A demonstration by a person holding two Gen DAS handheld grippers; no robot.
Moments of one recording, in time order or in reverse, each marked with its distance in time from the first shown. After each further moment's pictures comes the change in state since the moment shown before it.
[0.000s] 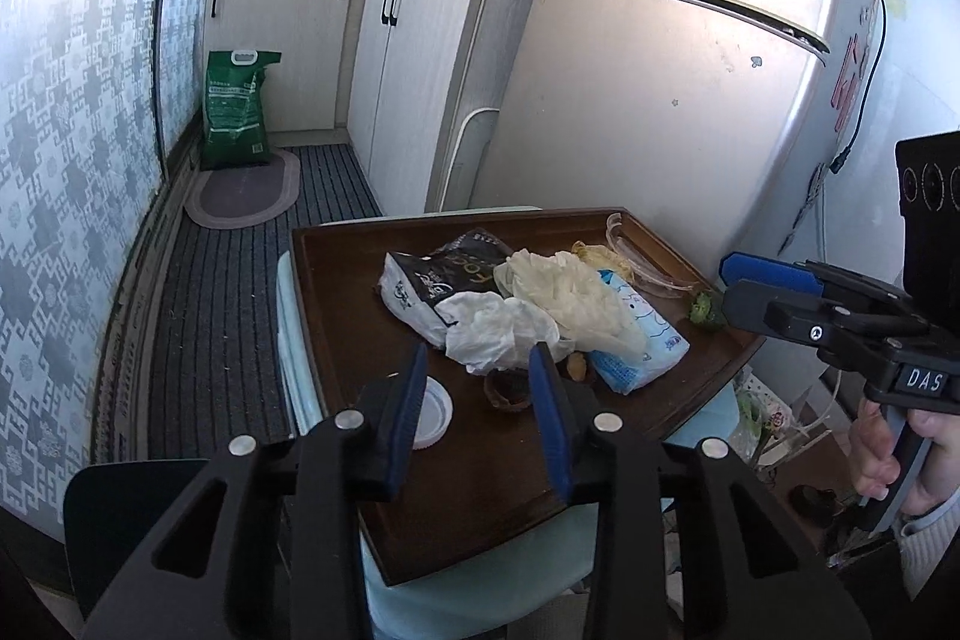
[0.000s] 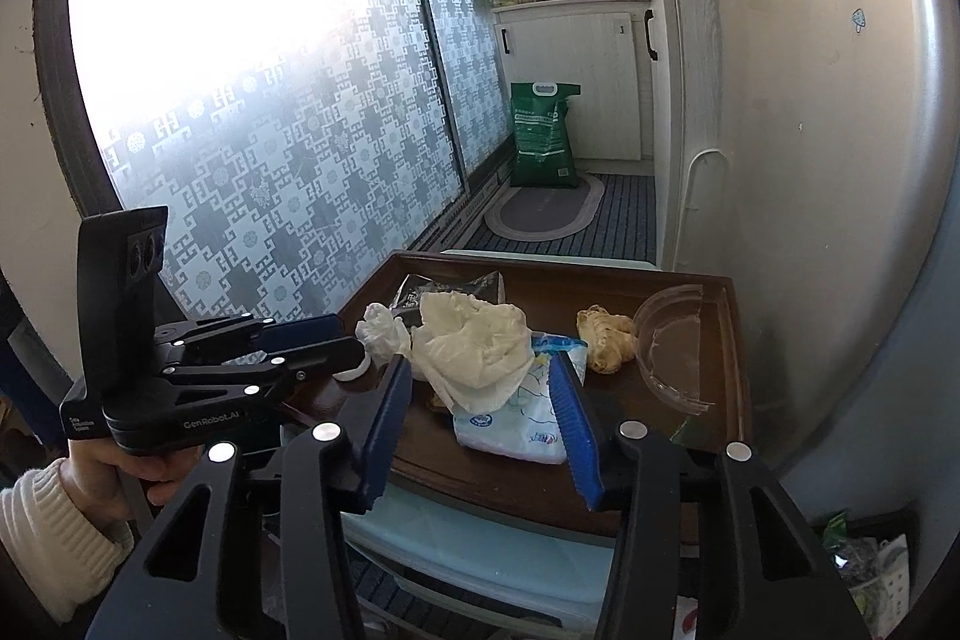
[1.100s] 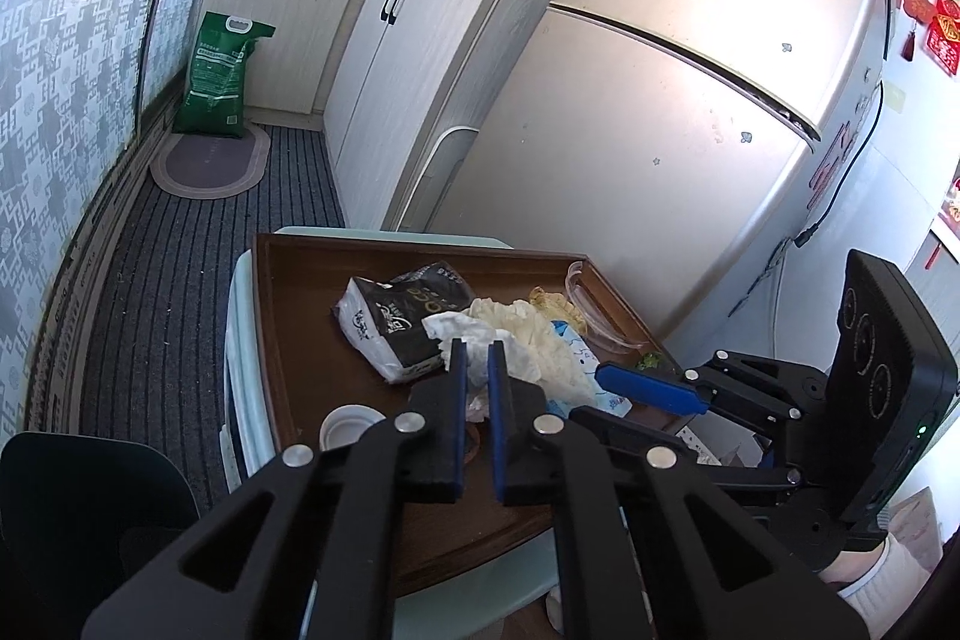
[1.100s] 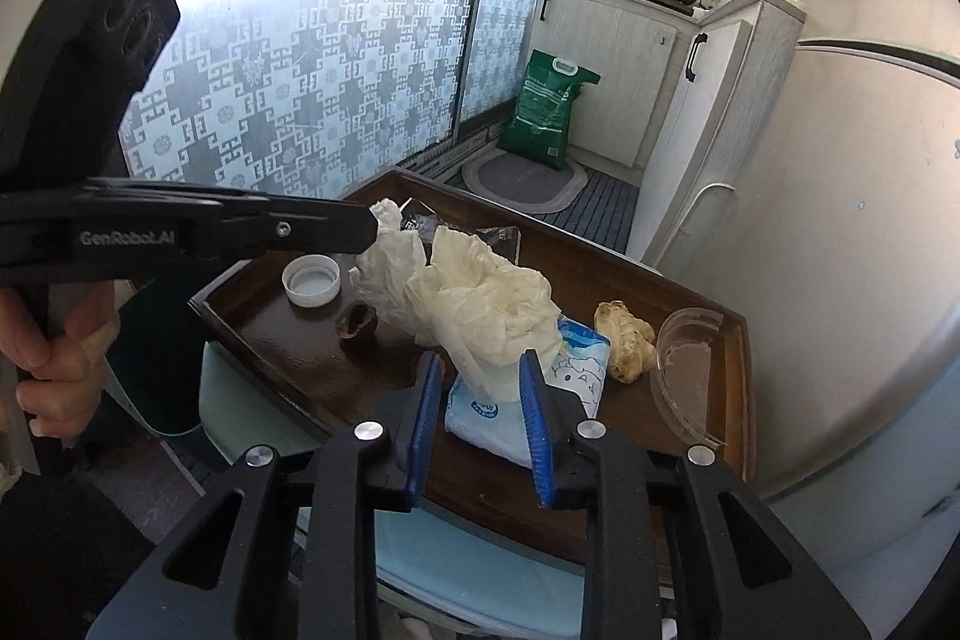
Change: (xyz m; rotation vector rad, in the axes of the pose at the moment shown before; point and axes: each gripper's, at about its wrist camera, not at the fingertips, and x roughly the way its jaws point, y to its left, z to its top) left arm -0.002 0.007 0.015 -0.144 -0.035 -0.115; right arm 0.051 0.047 -0.009 -0.322 0.125 -0.171
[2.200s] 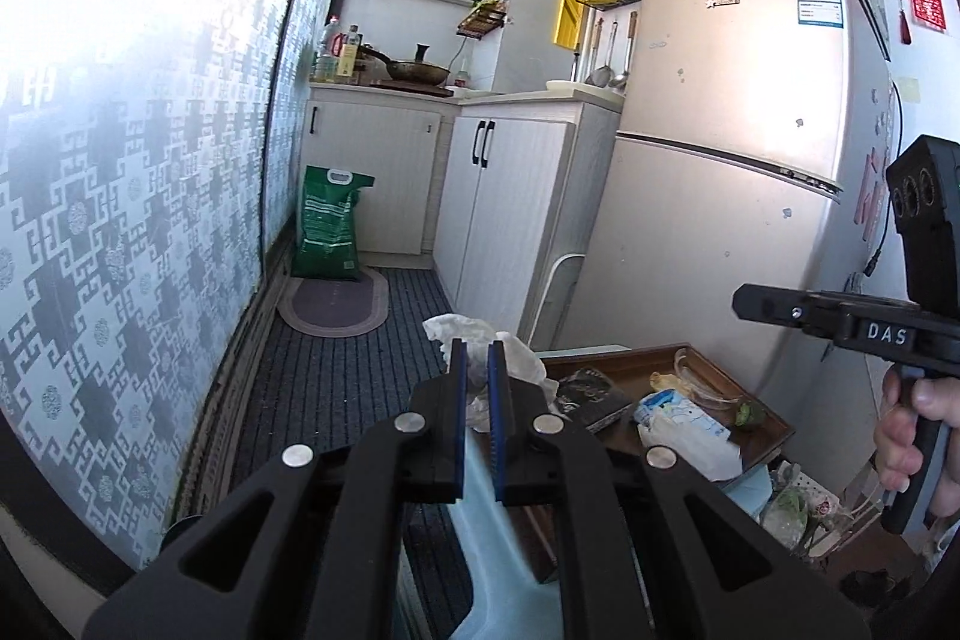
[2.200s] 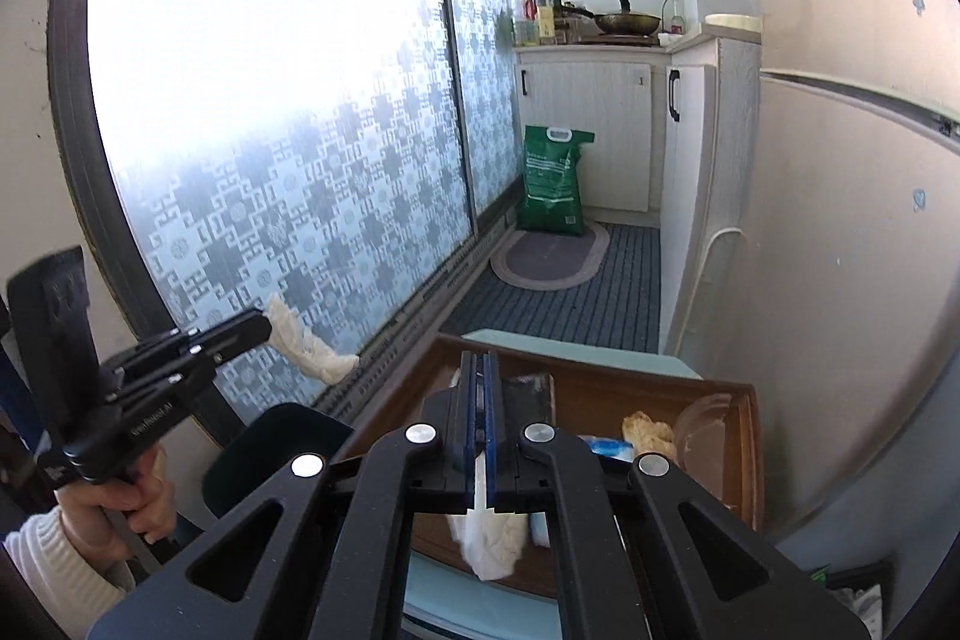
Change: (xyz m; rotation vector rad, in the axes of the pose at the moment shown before) left arm -0.103 0.022 -0.005 0.135 -0.319 0.297; right arm -0.059 -0.017 0.057 0.251 -0.220 0.133
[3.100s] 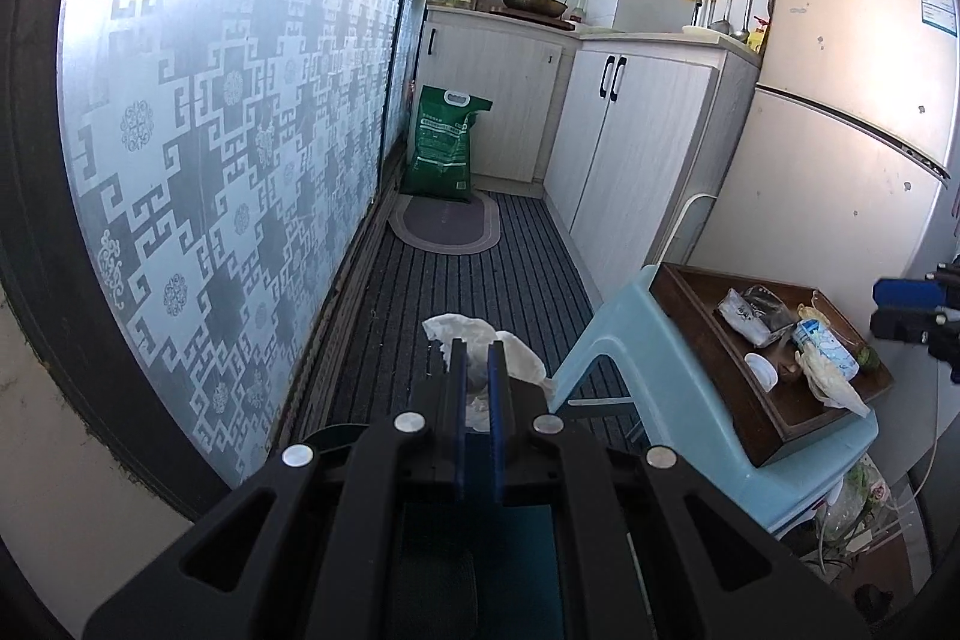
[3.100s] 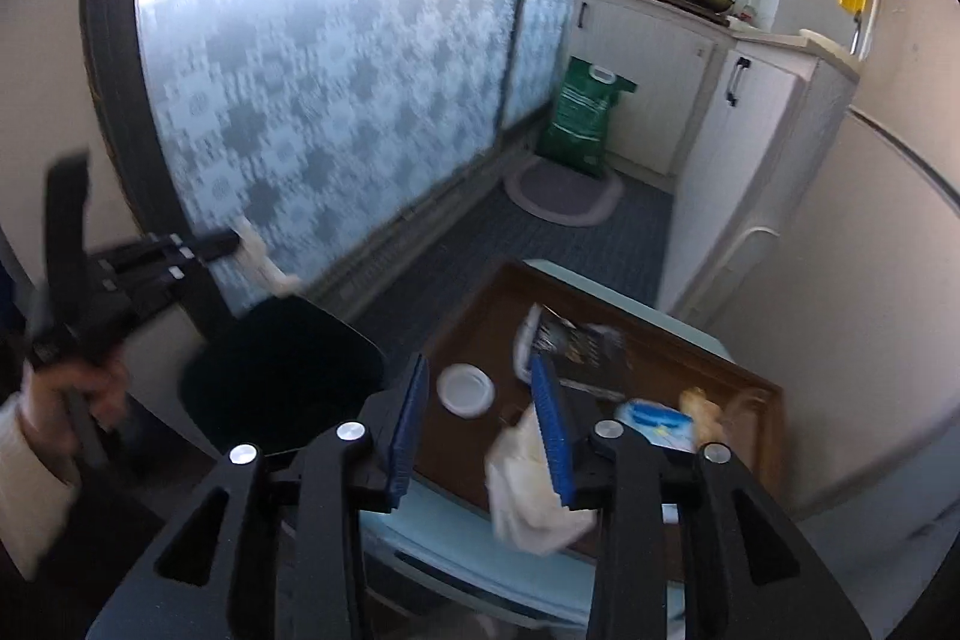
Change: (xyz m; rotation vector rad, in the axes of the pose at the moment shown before) left arm -0.018 0.100 -0.039 -0.093 0.174 0.204; right arm 0.038 0.078 -0.020 -0.265 0.320 -0.130
